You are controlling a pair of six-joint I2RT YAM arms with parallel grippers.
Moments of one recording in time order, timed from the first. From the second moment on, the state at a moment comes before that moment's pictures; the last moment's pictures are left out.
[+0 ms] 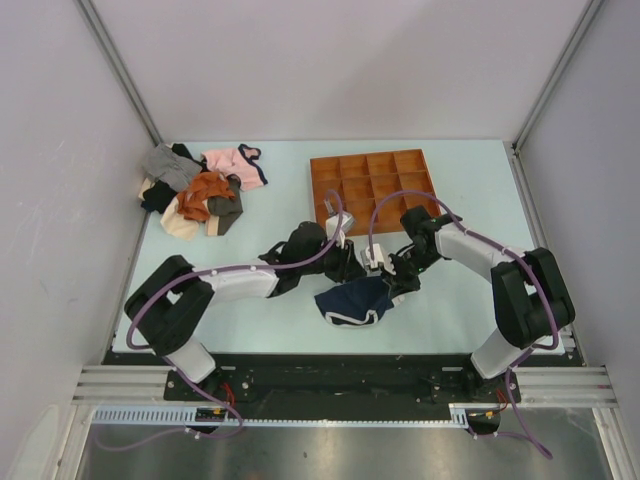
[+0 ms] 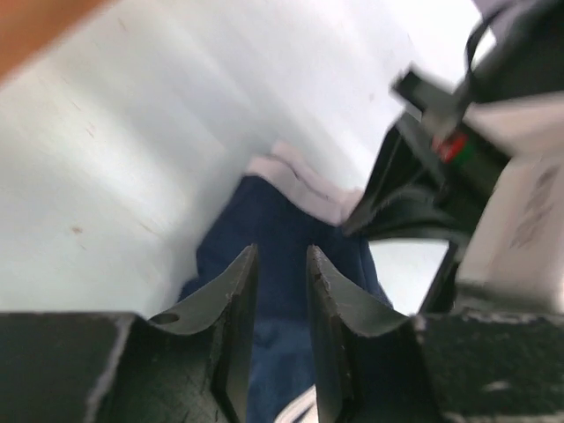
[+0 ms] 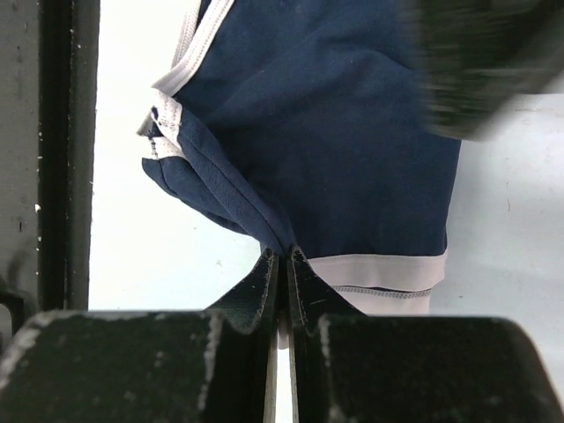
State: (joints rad) left arm -0.79 1.62 0.82 0.34 0.33 -0.43; right arm 0.41 1.62 1.02 -0.89 -0.71 -1.26
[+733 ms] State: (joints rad) left arm -0.86 1.79 0.71 0.44 0.48 -0.43; right arm 0.37 1.67 1.07 -0.85 -0.73 -1.10
